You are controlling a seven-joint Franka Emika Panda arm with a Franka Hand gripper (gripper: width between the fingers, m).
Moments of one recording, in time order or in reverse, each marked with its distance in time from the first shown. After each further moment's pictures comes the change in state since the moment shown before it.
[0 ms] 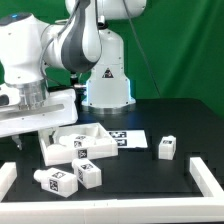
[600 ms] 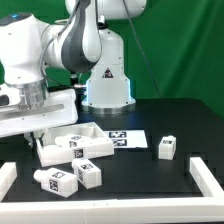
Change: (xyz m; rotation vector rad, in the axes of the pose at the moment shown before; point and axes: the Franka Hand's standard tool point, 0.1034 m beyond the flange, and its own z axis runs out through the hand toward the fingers) arm 0.001 -0.006 -0.002 0.029 -0.015 0.045
